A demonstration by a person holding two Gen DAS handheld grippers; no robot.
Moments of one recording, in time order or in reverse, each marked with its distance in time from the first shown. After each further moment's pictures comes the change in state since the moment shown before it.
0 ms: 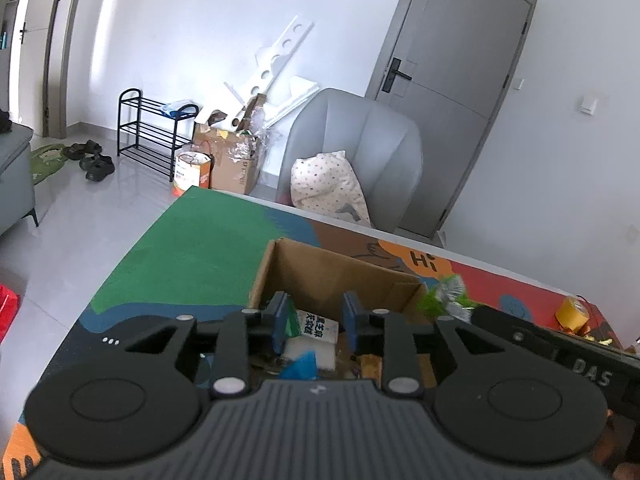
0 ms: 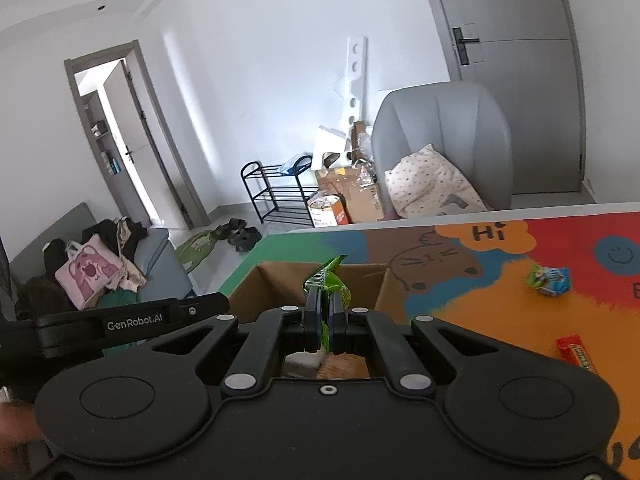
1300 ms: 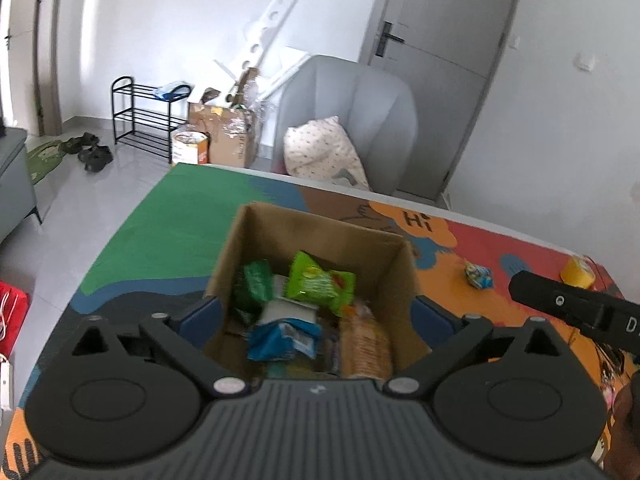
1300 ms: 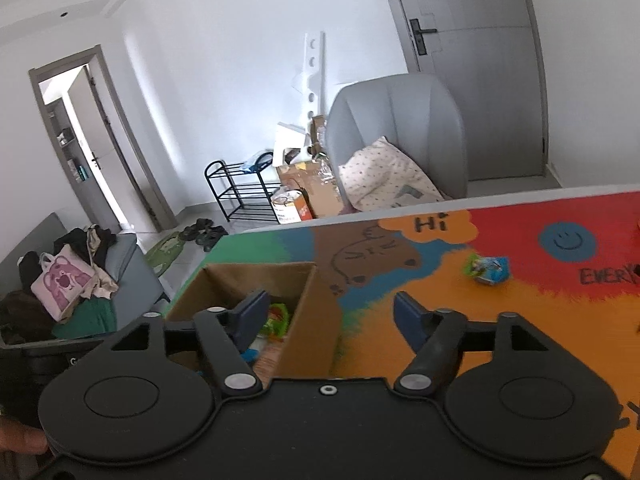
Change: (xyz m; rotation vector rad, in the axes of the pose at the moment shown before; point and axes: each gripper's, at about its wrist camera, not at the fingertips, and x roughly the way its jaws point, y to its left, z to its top) left arm 0.010 -0.035 -0.011 0.077 0.104 0.029; right arm -0.028 -0.045 0.005 0.066 0.025 -0.098
